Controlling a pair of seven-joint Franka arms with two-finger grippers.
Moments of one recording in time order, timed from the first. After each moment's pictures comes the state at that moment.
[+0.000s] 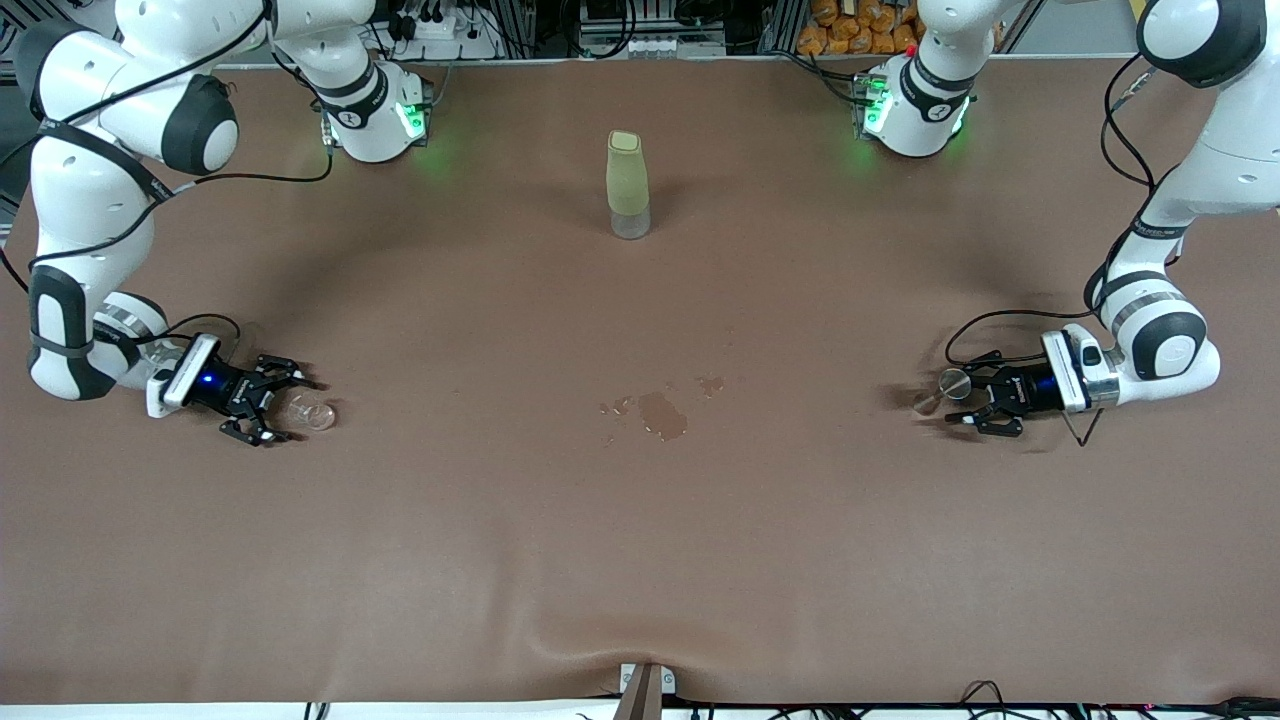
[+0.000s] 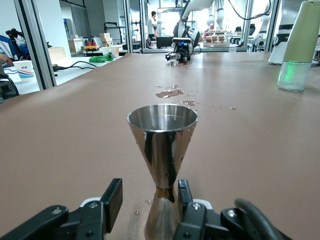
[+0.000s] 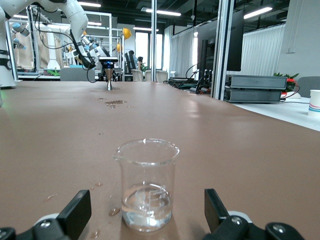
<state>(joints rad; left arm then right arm) 0.58 0.82 -0.25 -1.82 -1.04 1.81 2.61 -0.14 1.05 -0.47 -1.72 1.60 1.28 -2.80</state>
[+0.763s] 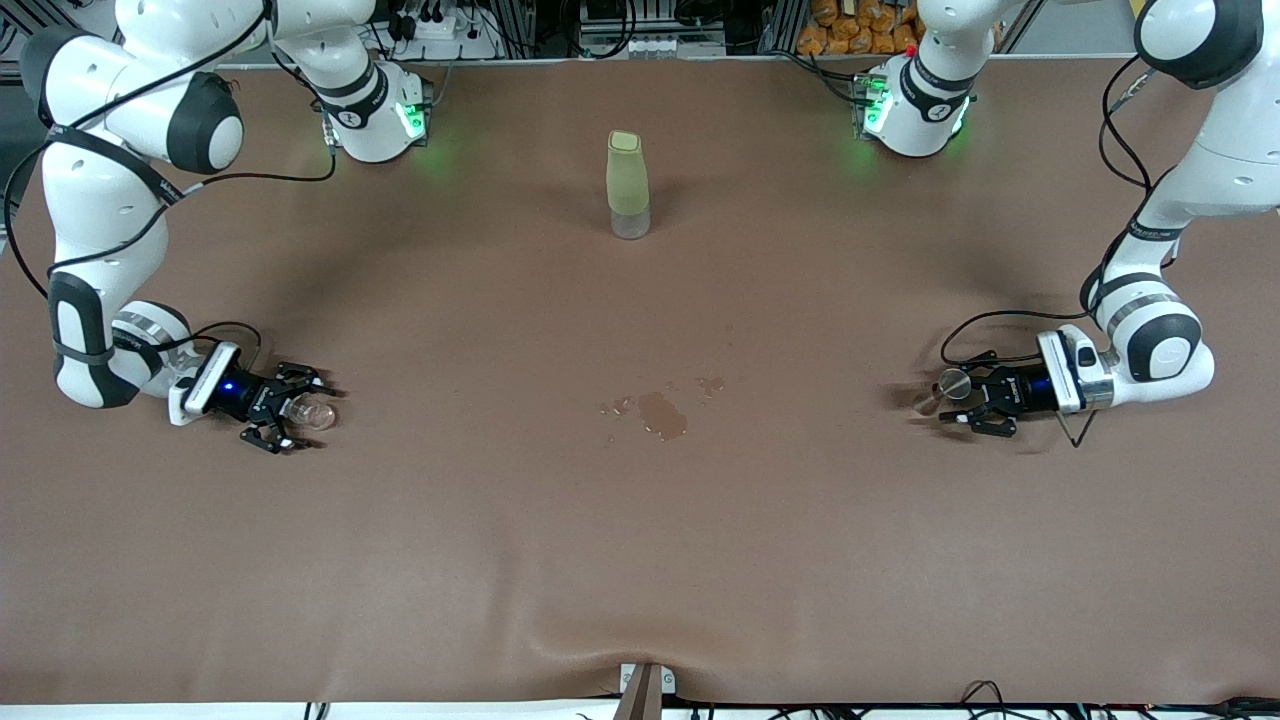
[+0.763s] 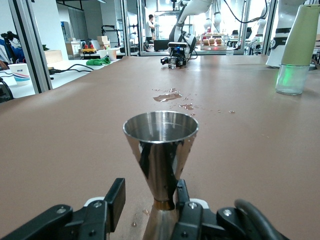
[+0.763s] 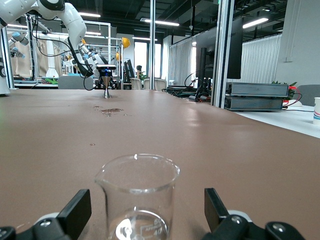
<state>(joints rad) 0.56 0.83 -0.25 -1.82 -1.05 1.80 2.61 -0.14 1.04 -0.40 -1.72 1.63 1.31 -2.80</state>
